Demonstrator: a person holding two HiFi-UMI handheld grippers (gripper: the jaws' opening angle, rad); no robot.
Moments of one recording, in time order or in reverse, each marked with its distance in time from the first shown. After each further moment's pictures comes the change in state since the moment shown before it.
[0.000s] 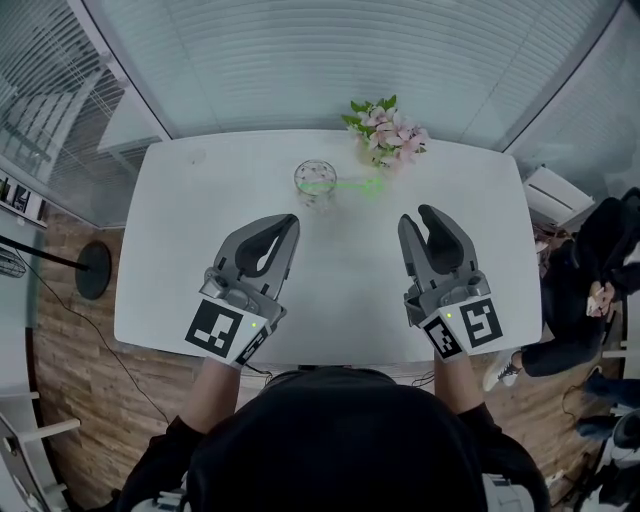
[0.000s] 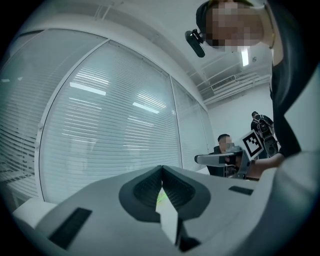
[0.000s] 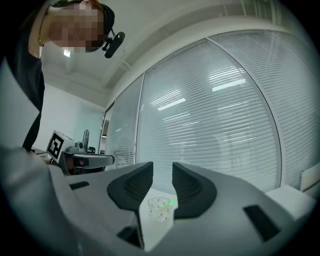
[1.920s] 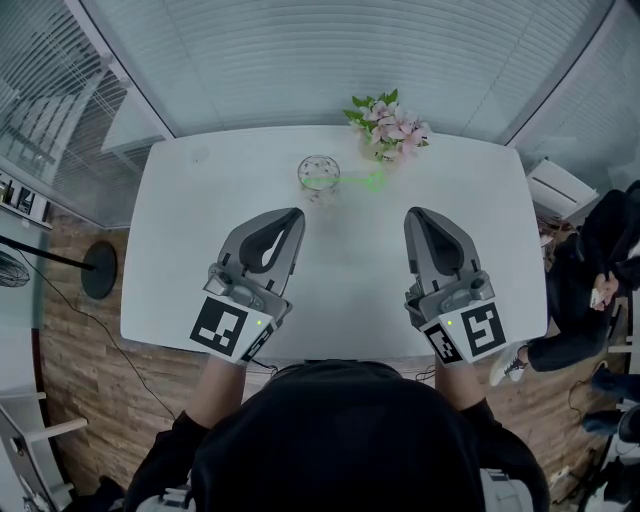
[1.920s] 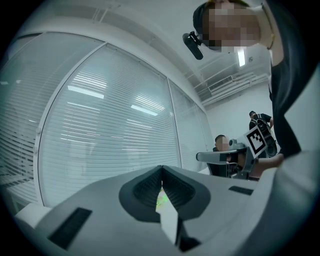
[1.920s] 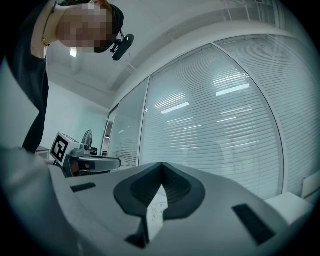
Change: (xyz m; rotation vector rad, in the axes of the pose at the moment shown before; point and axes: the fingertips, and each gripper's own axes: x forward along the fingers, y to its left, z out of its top) left arm 0.000 -0.007 0.012 0.027 -0.029 -0.010; right arm -0.007 0.020 0.021 -0.043 -0.045 0.026
